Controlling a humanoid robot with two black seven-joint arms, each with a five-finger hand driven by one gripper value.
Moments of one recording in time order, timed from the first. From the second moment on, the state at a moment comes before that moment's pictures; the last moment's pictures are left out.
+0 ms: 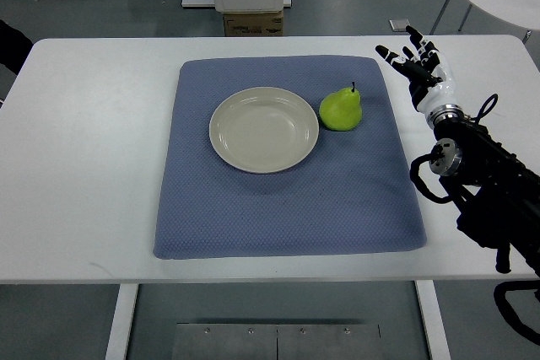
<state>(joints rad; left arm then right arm) 0.01 0.00 -0.11 -0.24 -0.10 0.11 -0.47 0.84 -0.04 0.85 0.49 -0.32 -0.05 0.37</state>
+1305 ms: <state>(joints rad) 0.00 0.00 -0.11 -0.24 -0.10 0.11 -0.47 0.85 -0.07 0.86 0.49 -0.32 -0.02 0.33</state>
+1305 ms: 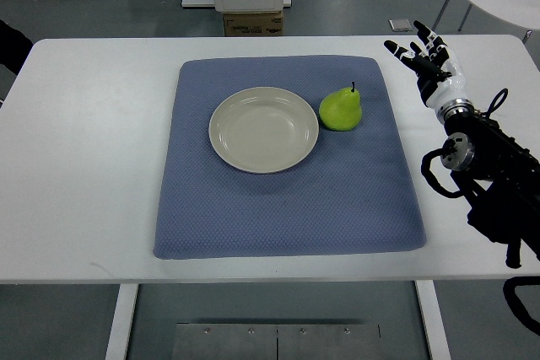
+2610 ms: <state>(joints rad) 0.00 0.00 -0.11 -0.24 -0.10 0.11 -0.47 0.94 -0.21 0.70 0.49 -0.28 0.17 0.17</state>
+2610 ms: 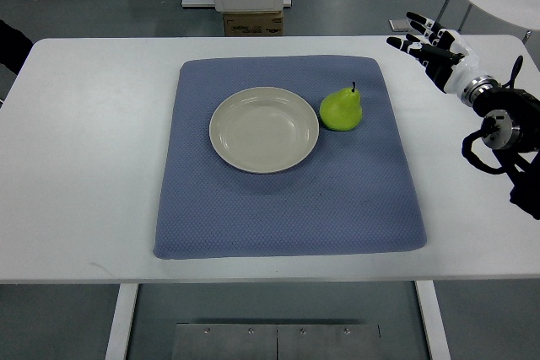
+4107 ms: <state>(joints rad) 0.00 0.00 -0.11 -0.24 -0.10 0.11 -0.47 1.00 -0.11 0.28 0.41 -0.44 0.17 0.44</state>
